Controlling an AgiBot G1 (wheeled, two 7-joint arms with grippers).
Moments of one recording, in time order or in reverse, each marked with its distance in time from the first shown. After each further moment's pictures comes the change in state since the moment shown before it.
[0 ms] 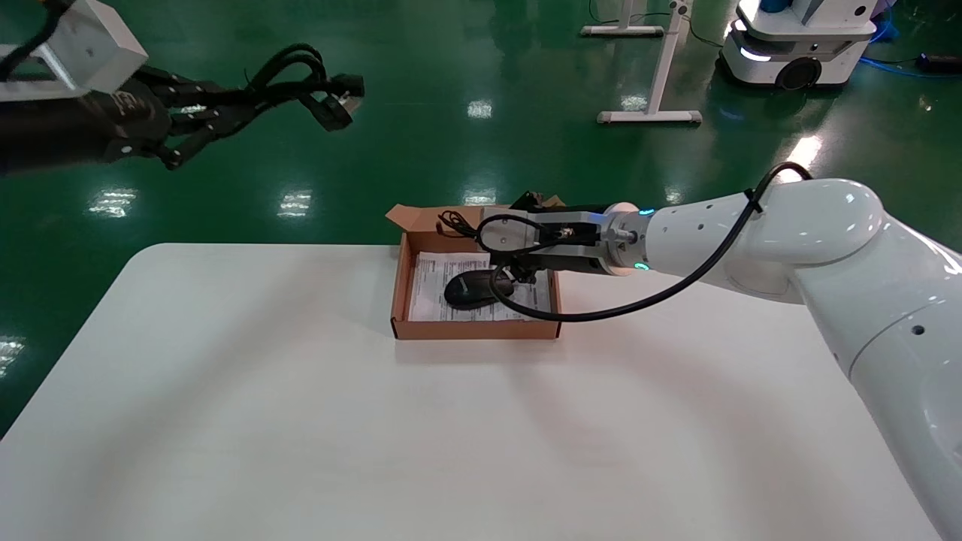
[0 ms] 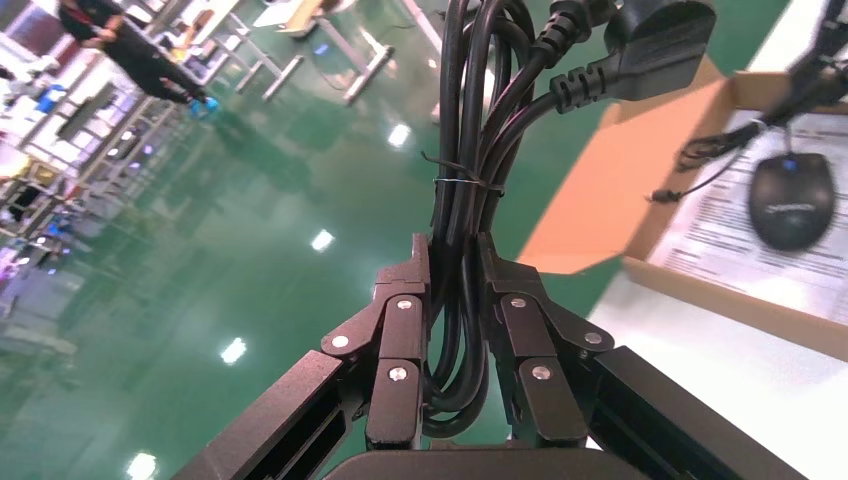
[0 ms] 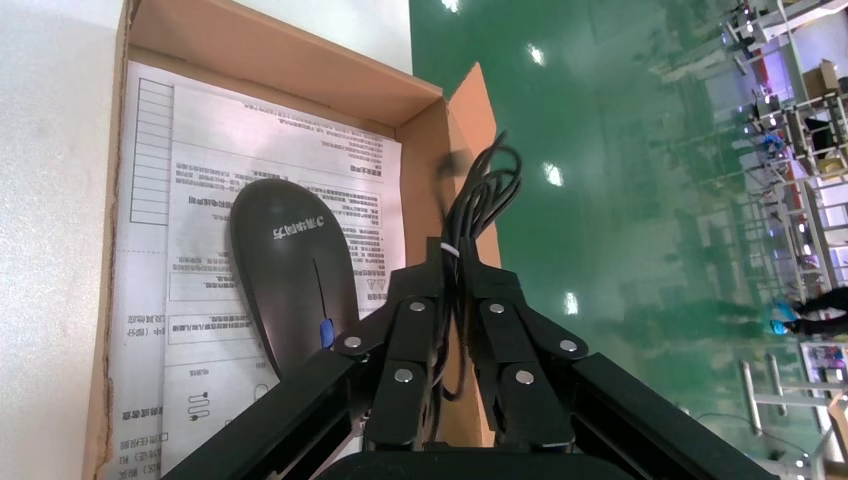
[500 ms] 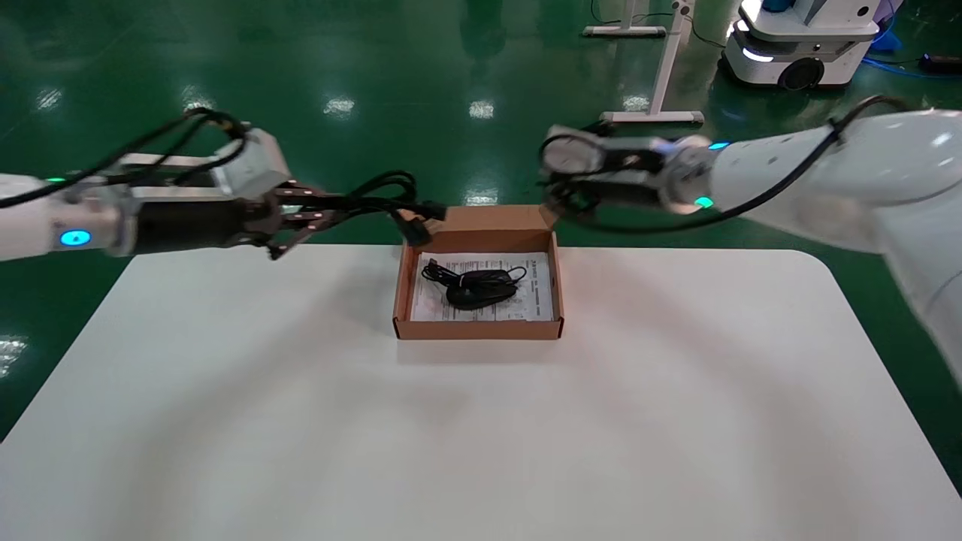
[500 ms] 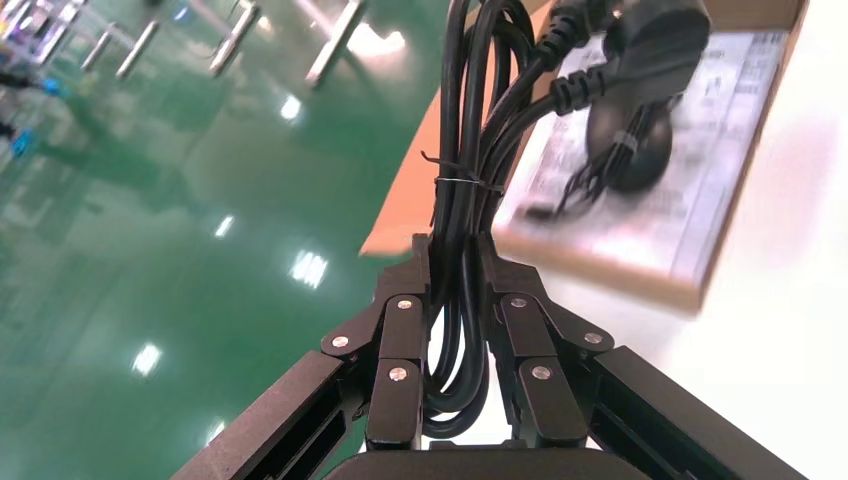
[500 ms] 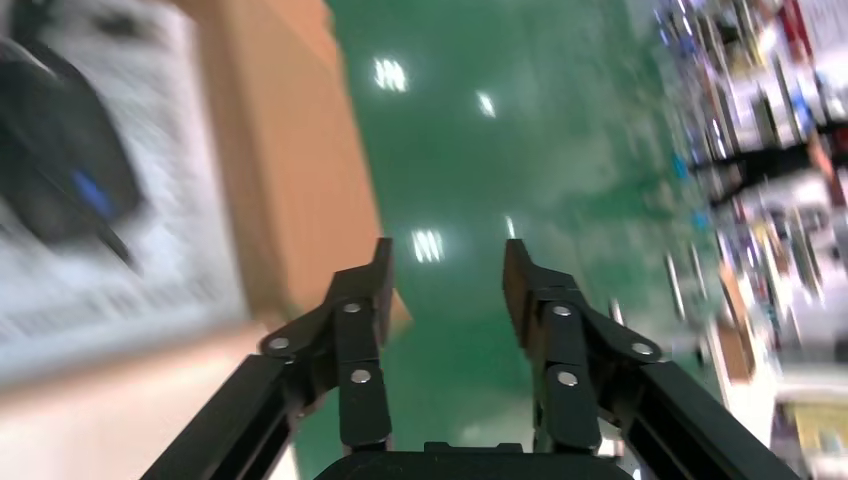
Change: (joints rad) left arm 0.028 0.200 0.081 0.147 0.059 -0.003 0.079; right arm 0.113 0.076 -0.054 -0.110 0.075 0.027 0.021
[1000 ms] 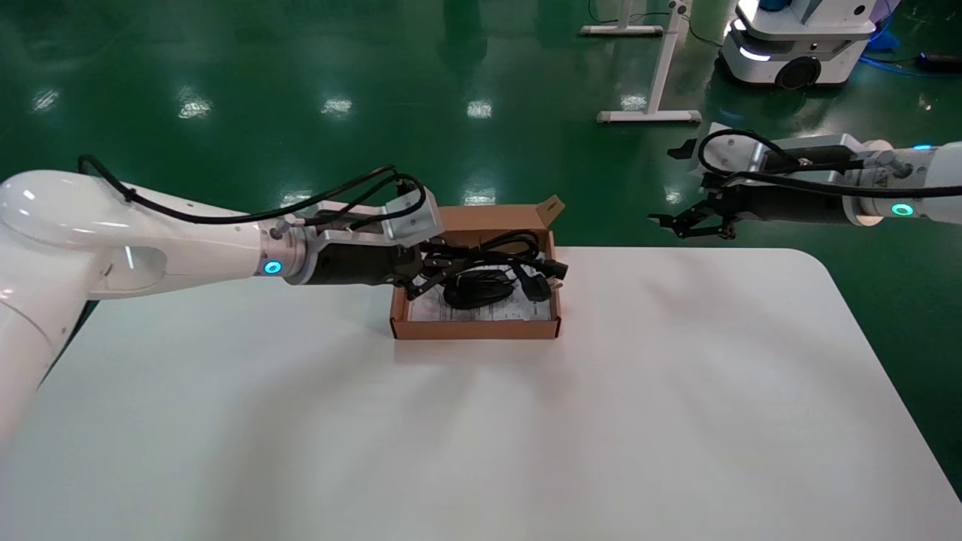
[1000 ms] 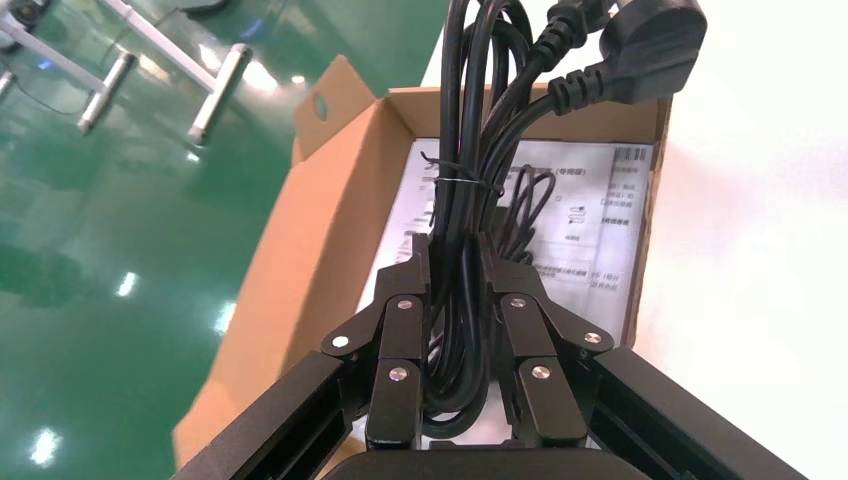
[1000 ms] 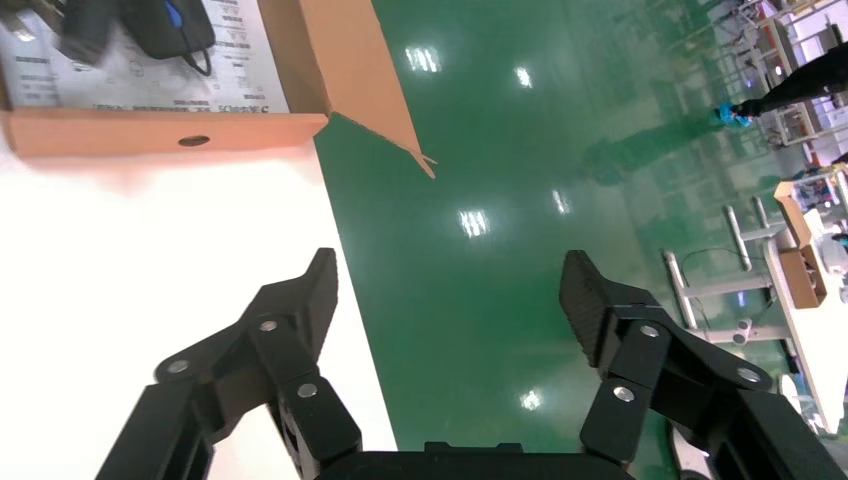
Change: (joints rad) left arm -0.045 0.324 0.029 0.414 -0.005 -0.030 0.261; right arm 0.092 0.191 0.034 -0.145 0.054 -0.258 -0.094
